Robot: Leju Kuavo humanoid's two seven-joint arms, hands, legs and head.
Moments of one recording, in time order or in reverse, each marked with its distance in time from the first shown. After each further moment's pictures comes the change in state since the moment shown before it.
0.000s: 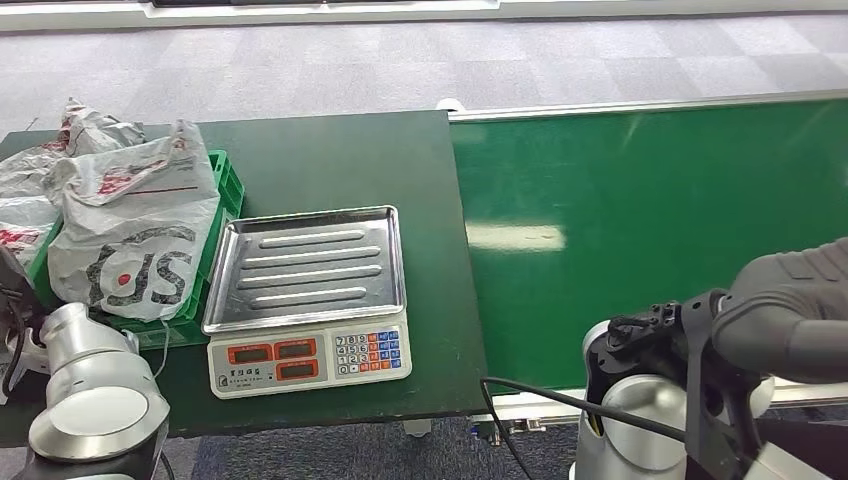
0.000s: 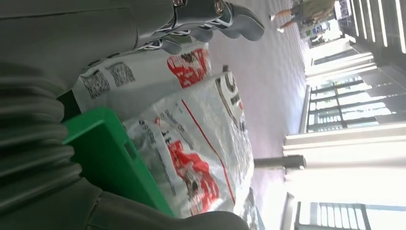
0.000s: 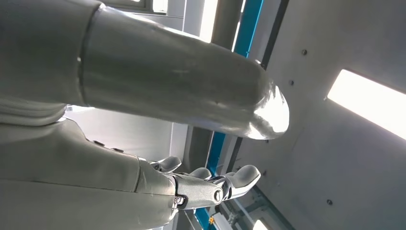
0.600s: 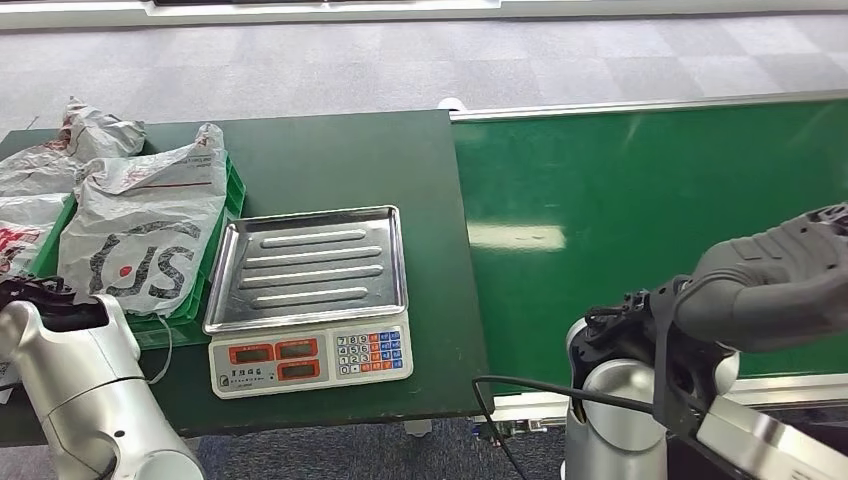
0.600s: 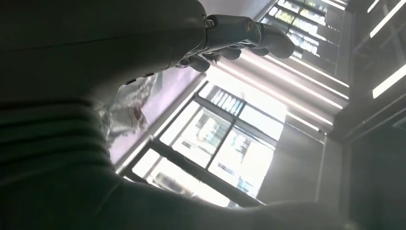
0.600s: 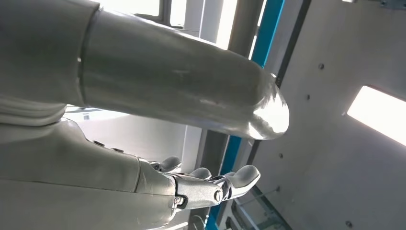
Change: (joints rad) left arm 0.253 -0.119 -0.555 -0.660 0.831 -0.330 -0.001; right arm -0.007 0.000 0.004 0.083 -0.023 0.000 0.000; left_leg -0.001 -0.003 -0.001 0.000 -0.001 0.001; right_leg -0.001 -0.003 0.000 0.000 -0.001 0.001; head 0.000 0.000
